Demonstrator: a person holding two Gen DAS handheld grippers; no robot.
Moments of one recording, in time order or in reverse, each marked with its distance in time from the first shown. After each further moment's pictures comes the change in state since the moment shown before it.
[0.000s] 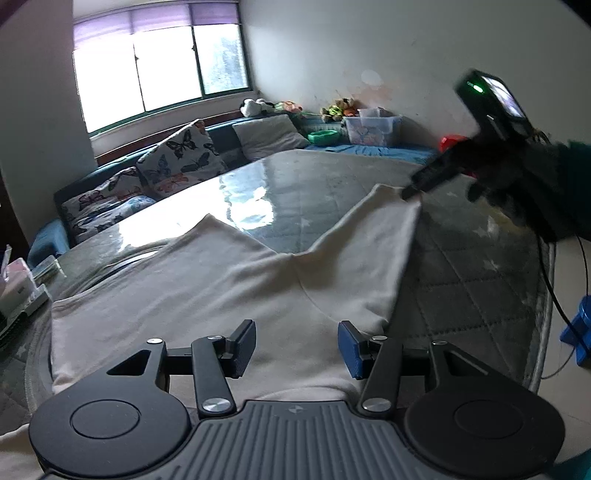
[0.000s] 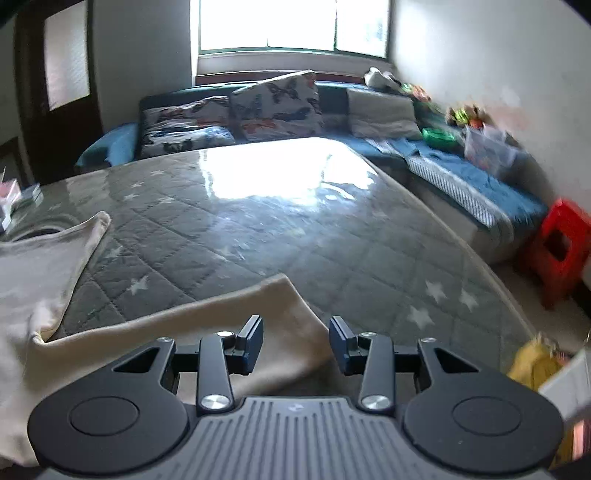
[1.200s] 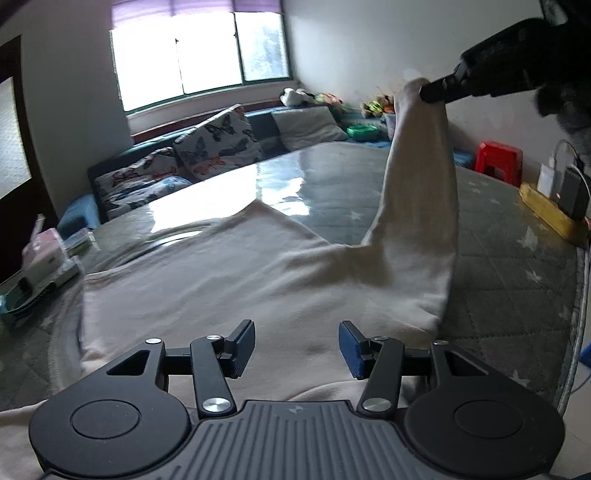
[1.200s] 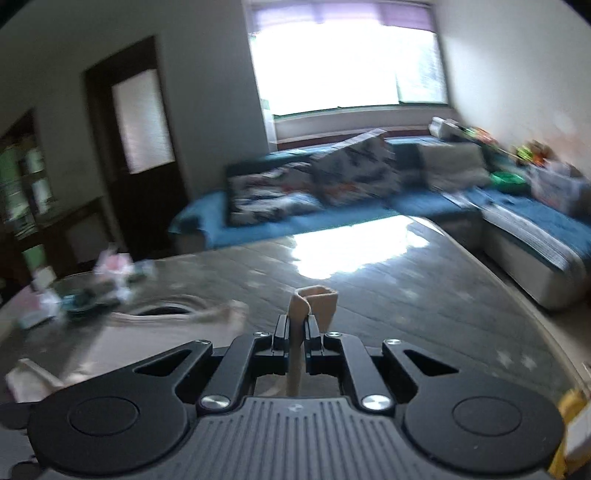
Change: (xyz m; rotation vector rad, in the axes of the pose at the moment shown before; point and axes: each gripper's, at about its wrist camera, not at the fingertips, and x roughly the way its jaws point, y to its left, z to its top) left arm -0.003 0.028 -0.006 -0.094 0.022 0.104; right arm -0.103 0.049 0.047 -0.034 -0.210 0.334
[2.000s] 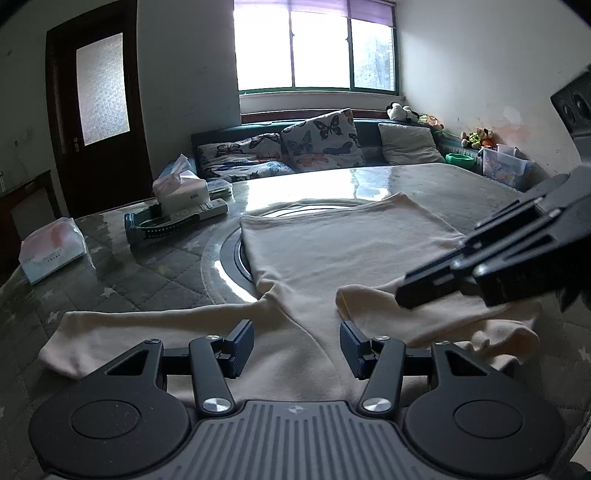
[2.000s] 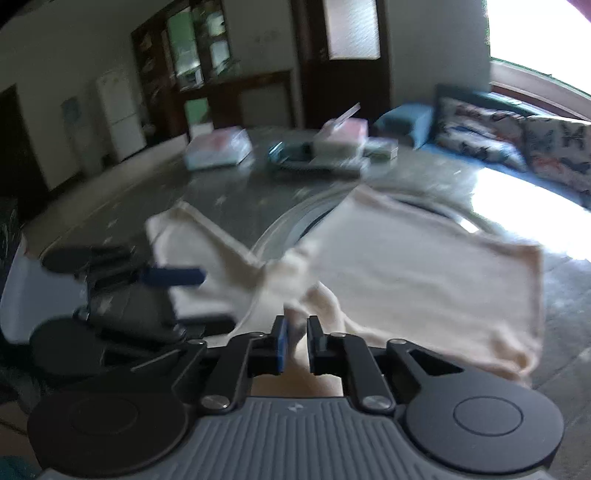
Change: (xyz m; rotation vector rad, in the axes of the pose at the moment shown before) left arm -0.074 0.092 -0.056 -0.221 -0.015 0.224; right arm 0.079 0.227 -0.078 -0.387 0.340 0.473
